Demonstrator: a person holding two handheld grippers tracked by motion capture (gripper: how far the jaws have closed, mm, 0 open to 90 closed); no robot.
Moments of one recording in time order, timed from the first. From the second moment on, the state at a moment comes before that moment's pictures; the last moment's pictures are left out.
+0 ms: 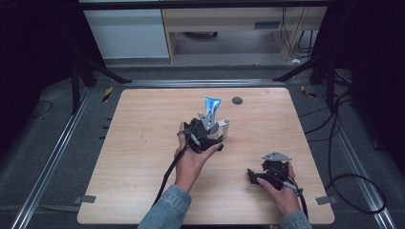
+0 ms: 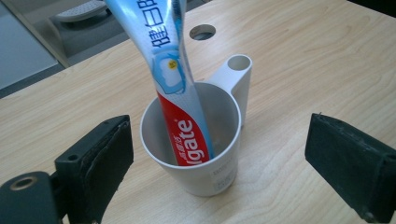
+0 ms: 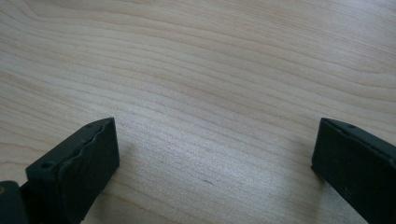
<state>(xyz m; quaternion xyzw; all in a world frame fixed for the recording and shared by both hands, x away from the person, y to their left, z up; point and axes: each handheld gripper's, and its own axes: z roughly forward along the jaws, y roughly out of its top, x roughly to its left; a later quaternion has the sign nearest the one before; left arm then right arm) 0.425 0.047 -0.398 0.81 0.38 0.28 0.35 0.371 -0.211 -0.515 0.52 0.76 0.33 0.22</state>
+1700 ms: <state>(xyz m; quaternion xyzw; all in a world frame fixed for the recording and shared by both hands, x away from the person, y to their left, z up) 0.397 0.197 -0.464 0.81 0.46 0.24 0.28 0.370 -0.210 -0.515 0.52 0.76 0.33 0.23</state>
